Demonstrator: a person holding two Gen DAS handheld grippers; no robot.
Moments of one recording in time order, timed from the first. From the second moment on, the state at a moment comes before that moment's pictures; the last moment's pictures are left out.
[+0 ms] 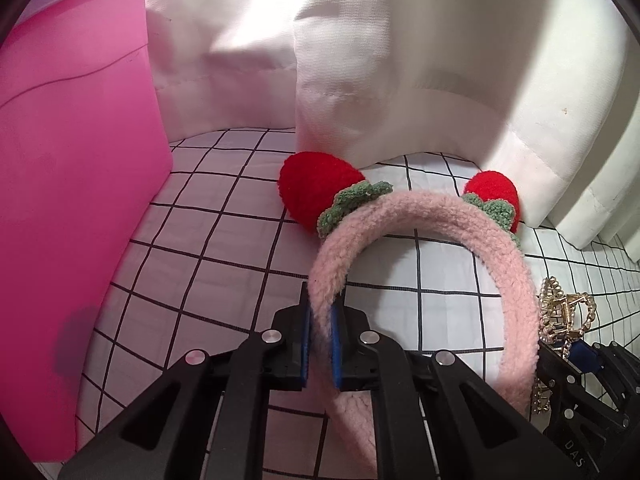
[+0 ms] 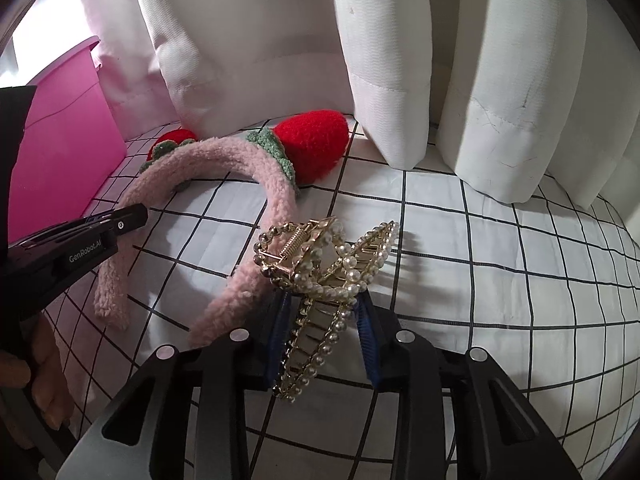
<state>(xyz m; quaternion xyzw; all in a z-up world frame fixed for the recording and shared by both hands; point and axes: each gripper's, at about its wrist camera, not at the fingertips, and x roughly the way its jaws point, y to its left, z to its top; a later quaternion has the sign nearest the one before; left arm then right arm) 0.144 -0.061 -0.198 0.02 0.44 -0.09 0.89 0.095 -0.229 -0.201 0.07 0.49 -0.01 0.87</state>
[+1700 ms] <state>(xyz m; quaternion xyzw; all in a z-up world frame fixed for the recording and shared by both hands) 0.011 0.002 0.007 -0.04 0.29 -0.05 0.96 0.018 -0.234 -0.010 0.03 0.36 0.08 0.93</state>
